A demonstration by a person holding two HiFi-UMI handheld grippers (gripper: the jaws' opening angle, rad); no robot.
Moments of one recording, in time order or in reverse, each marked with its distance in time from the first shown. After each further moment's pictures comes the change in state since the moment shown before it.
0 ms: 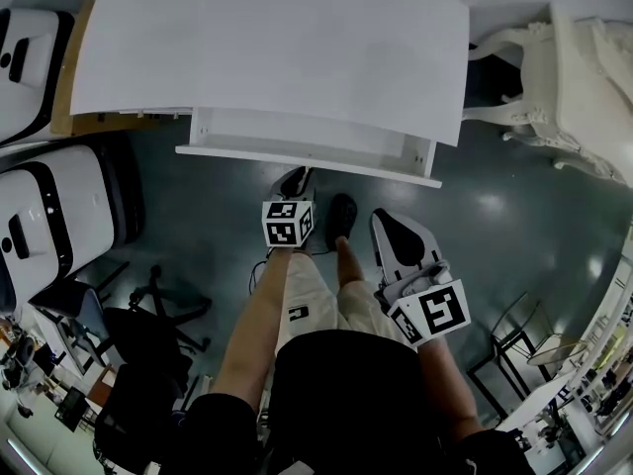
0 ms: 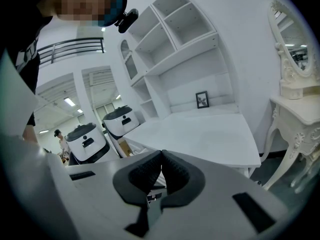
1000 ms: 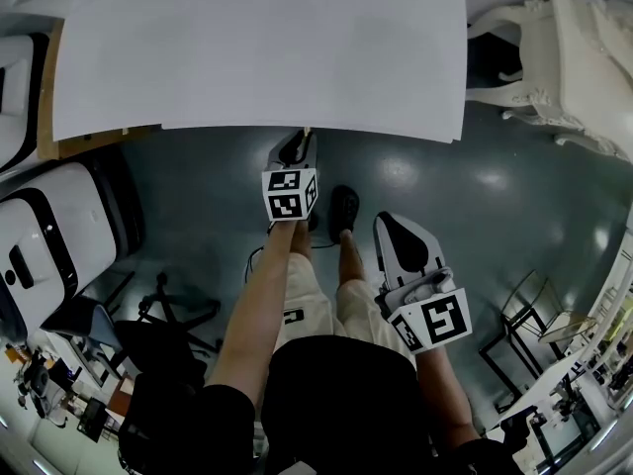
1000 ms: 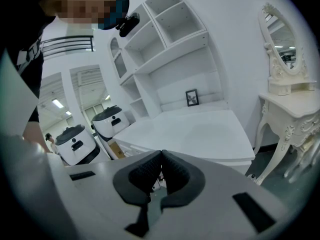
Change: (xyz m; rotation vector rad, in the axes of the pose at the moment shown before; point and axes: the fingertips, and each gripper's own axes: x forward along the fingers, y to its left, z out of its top) left arm 0.060 0.012 0.070 0.084 -0.060 -0.003; right arm 0.018 -0.018 -0.013 0.062 0.005 -0.111
